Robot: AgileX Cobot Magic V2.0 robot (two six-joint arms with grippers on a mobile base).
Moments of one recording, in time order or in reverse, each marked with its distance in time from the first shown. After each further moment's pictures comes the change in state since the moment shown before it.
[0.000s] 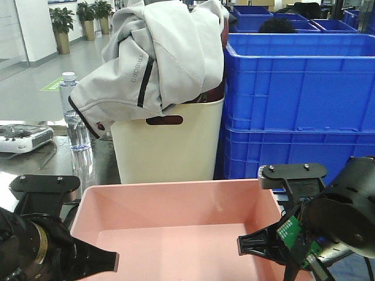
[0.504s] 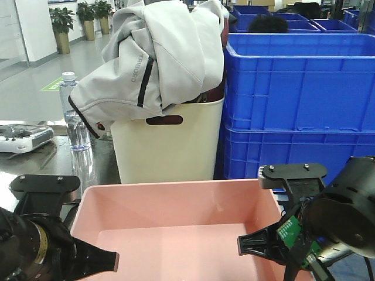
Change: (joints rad) left arm 0.000 0.000 0.000 0.000 0.000 0.001; right arm 0.000 0.000 0.000 0.000 0.000 0.000
